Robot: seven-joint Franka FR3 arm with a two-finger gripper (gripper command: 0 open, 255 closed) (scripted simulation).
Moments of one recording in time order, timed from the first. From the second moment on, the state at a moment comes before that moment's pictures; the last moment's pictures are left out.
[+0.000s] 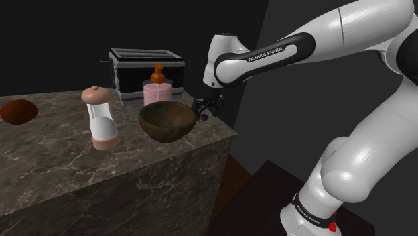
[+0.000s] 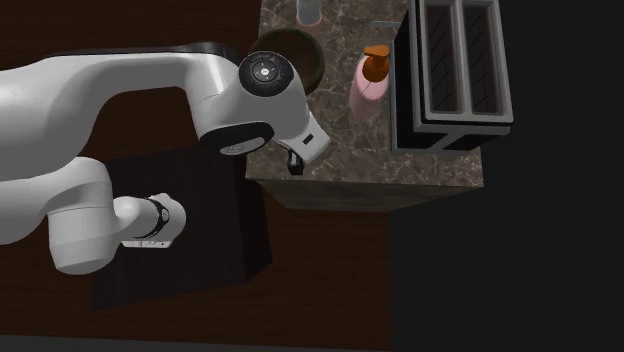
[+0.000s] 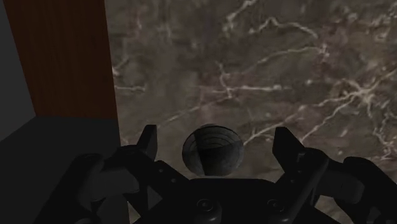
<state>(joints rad) 0.06 -0.19 0.10 -2.31 -0.01 2.21 0.36</state>
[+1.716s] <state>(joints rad) 0.06 -0.25 0.10 -2.16 0.00 2.01 0.35</state>
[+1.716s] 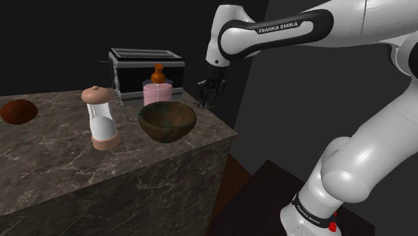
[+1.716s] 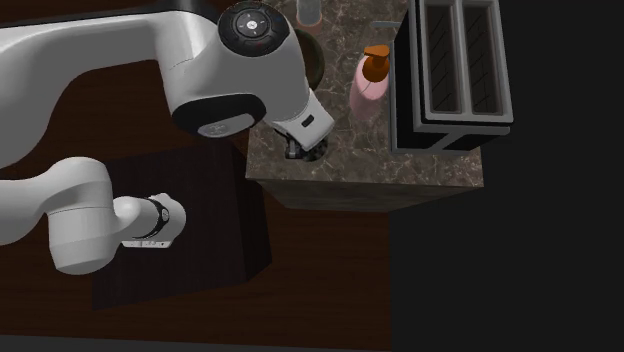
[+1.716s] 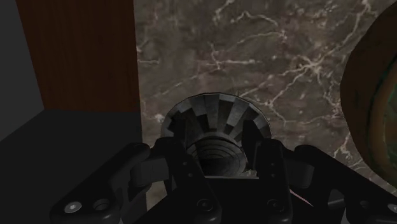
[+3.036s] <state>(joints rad) 0.06 -0.25 0.10 -1.90 0.00 1.74 0.35</state>
